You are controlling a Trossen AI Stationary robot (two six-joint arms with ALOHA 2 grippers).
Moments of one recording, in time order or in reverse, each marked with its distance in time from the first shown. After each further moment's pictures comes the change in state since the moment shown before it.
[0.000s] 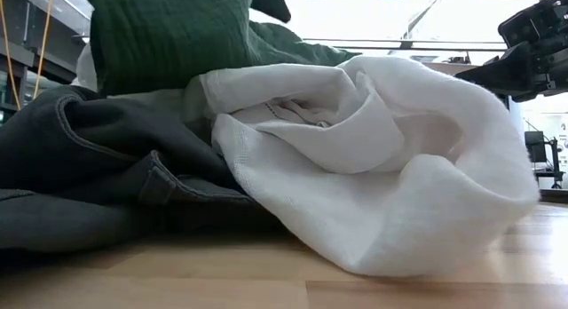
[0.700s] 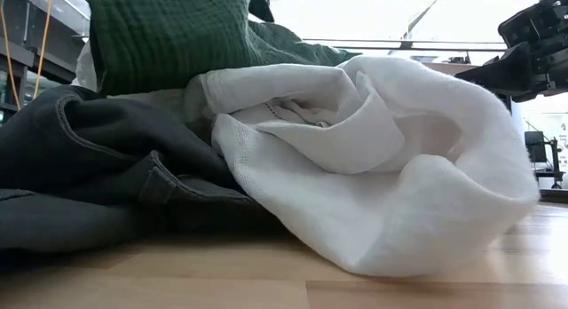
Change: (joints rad) left arm -0.023 0.077 0.159 -0.243 0.025 -0.093; right arm 0.000 0.000 0.000 0.000 0.000 0.000
